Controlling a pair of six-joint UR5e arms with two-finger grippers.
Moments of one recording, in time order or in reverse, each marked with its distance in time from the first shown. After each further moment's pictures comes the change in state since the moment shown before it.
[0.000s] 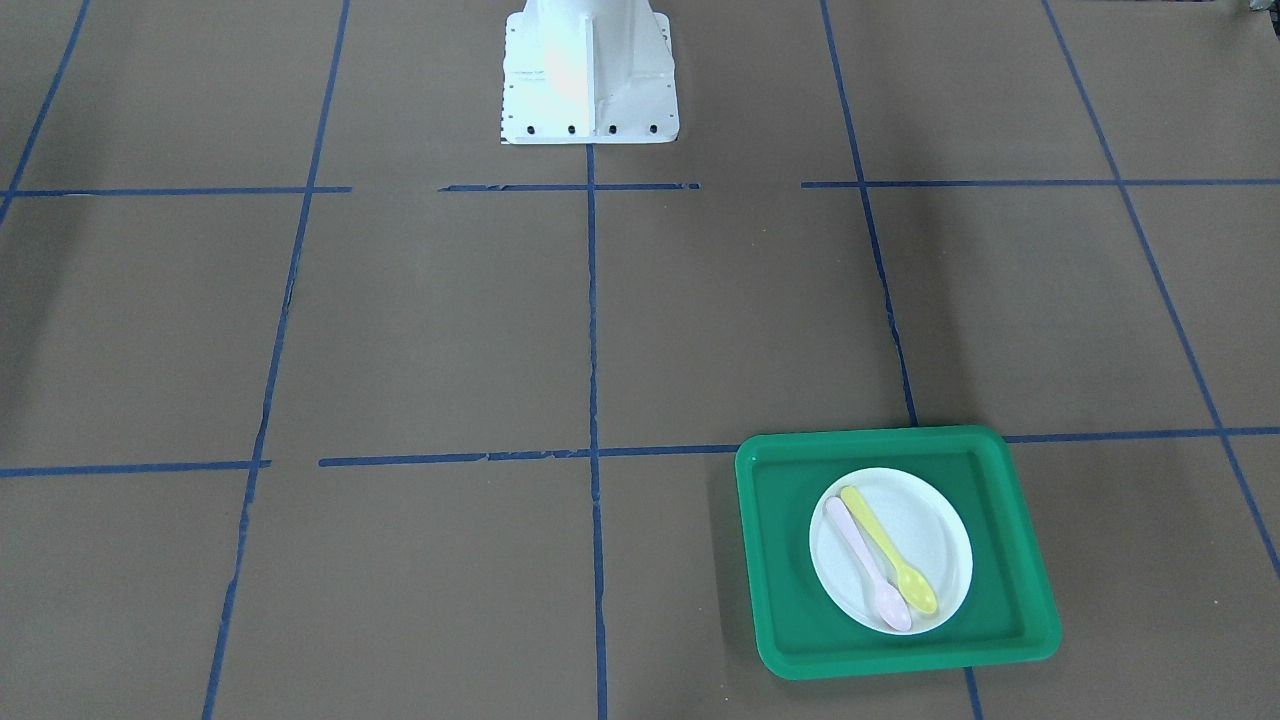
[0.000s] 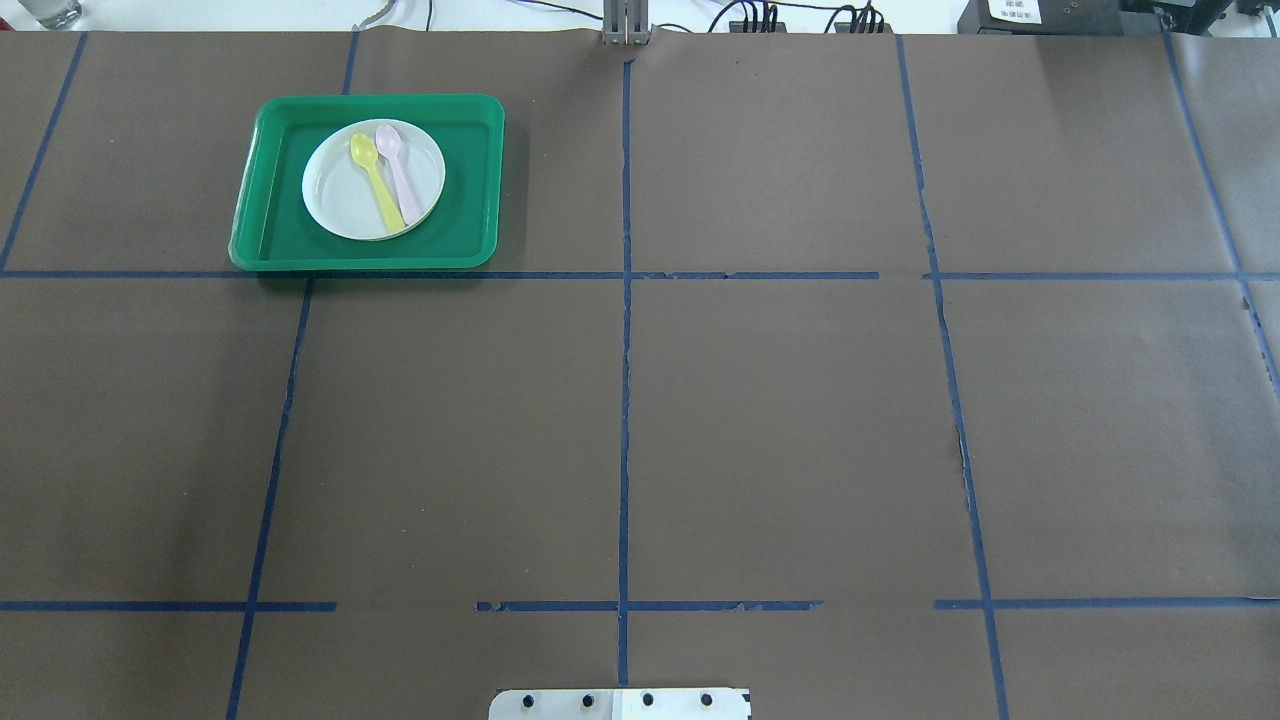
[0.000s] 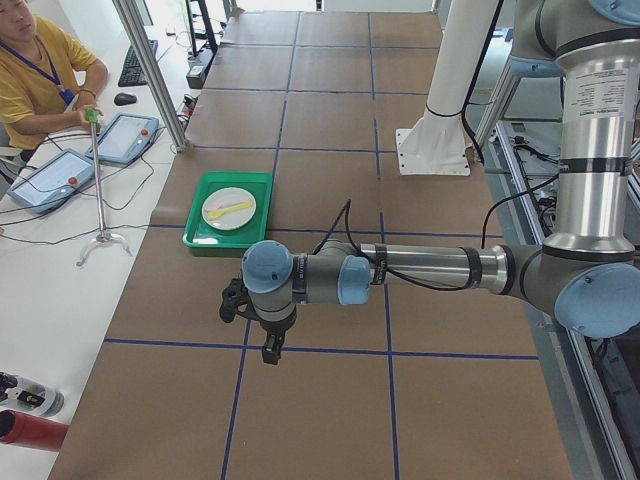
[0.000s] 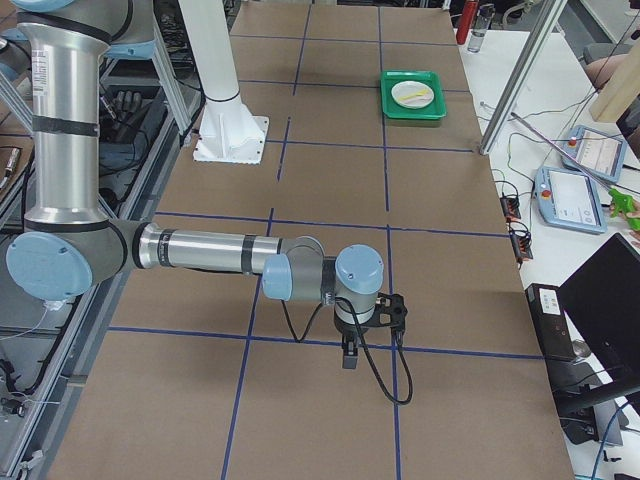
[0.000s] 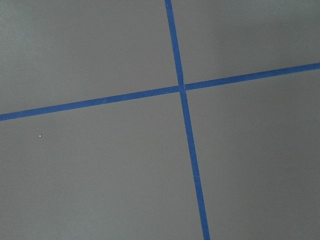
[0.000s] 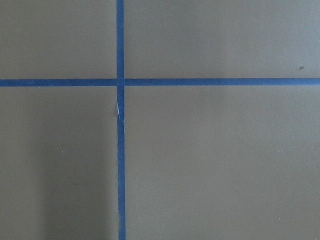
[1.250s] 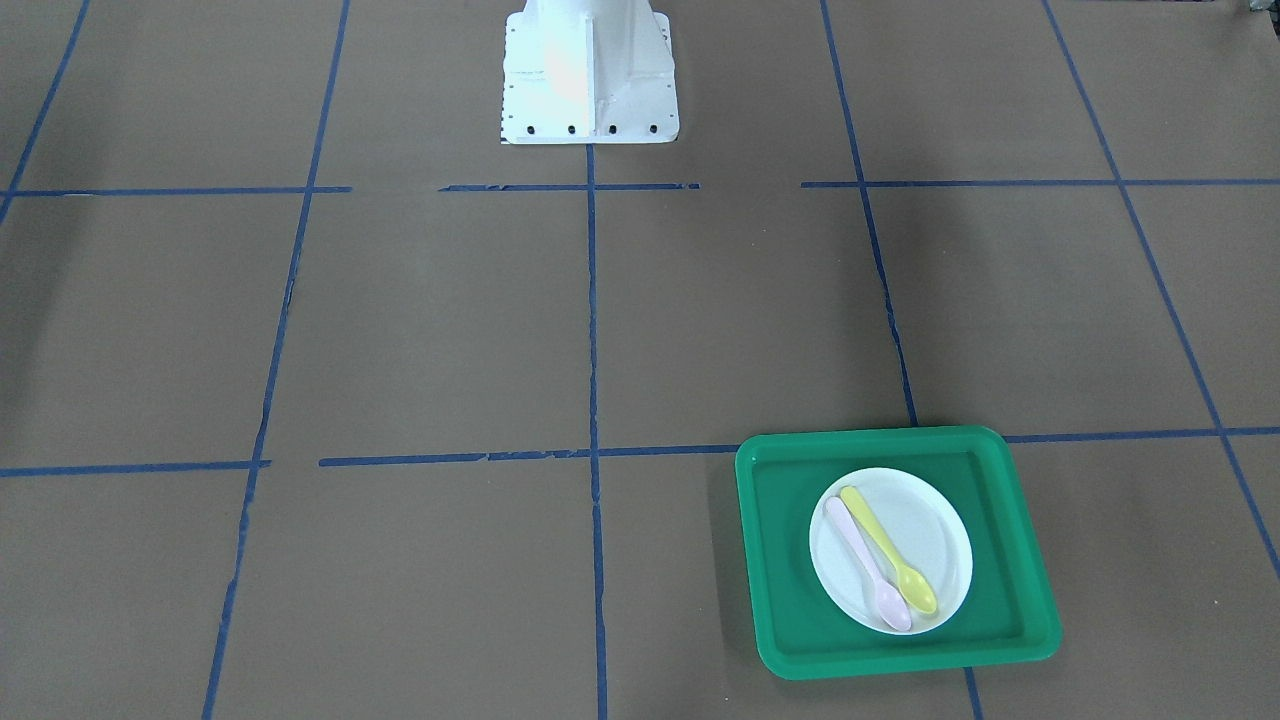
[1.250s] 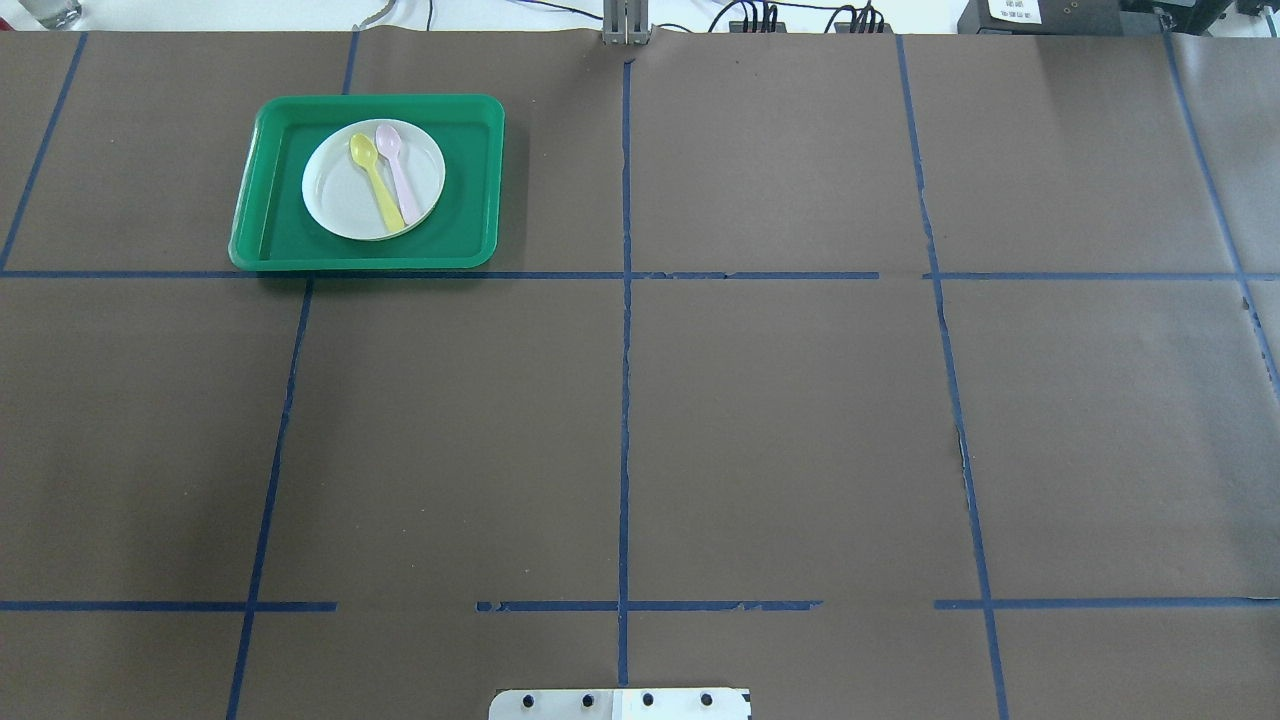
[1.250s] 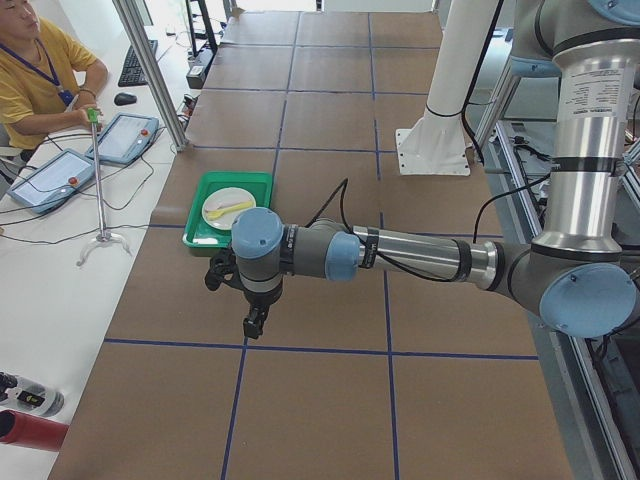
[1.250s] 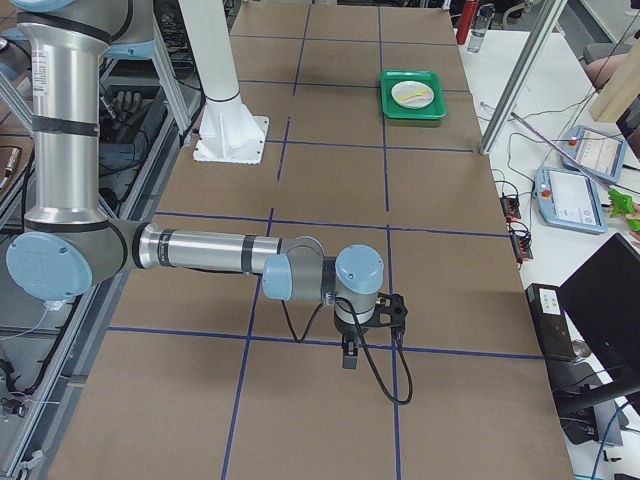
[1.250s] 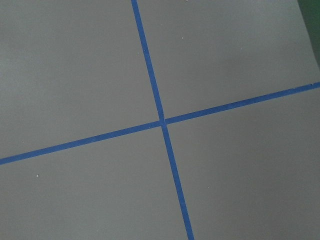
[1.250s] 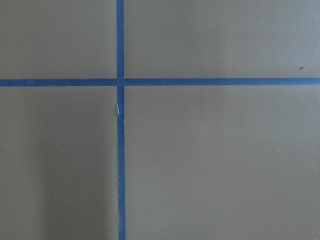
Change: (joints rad) left arm 0.007 -0.048 -0.044 0.006 0.009 -0.001; right arm 0.000 0.000 0.000 0.000 0.000 0.000
